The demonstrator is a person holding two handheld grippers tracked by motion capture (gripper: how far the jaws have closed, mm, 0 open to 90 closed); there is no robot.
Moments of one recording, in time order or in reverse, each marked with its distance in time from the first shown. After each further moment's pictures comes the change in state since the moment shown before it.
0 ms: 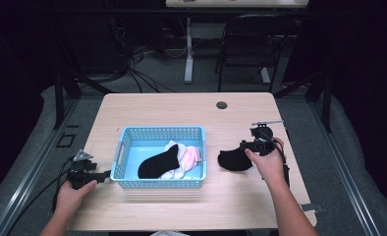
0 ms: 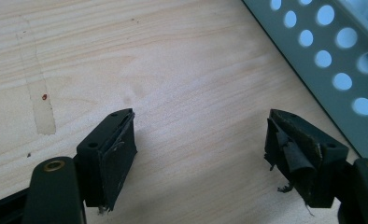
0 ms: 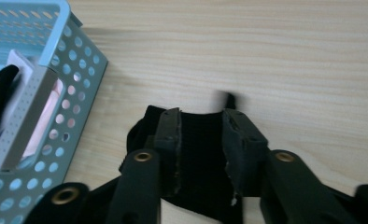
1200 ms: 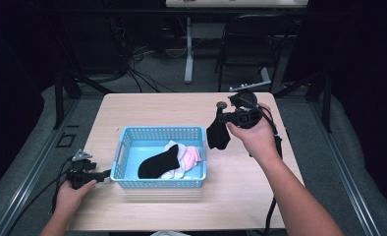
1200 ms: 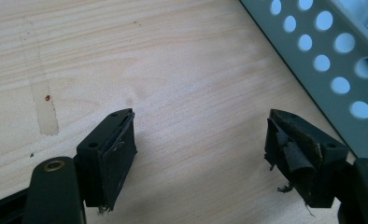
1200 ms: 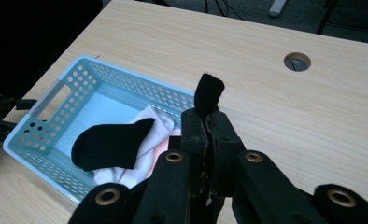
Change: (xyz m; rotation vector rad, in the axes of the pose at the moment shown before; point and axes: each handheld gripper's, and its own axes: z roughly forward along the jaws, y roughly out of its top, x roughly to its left) left arm 0.001 0.000 -0.002 -0.006 -0.006 -0.012; right arm 0.104 0.073 -0.098 -0.104 0.130 -0.209
